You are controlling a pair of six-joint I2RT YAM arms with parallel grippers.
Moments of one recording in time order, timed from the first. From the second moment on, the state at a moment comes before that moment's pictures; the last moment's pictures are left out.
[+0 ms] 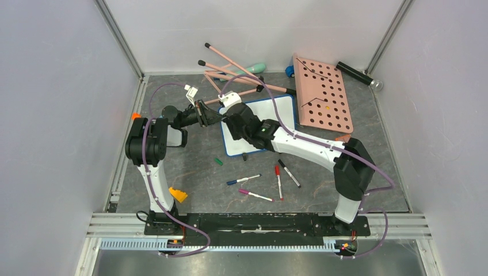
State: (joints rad) left arm -0.04 2.04 0.86 1.49 1.23 -0.99; right arm 0.95 1.80 1.46 -0.28 0.34 0.18
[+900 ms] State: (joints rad) left arm -0.04 2.04 0.86 1.49 1.23 -0.99; right arm 0.91 1.61 1.31 -0.17 0.38 0.14
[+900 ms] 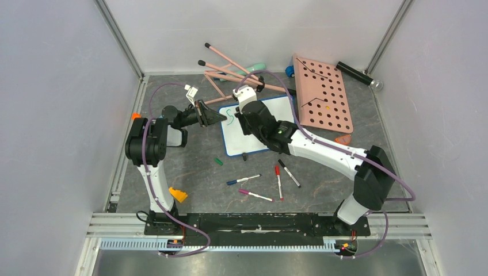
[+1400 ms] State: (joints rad) left arm -0.04 2.04 0.86 1.49 1.23 -0.99; right arm 0.91 1.69 1.37 -0.18 0.39 0.12
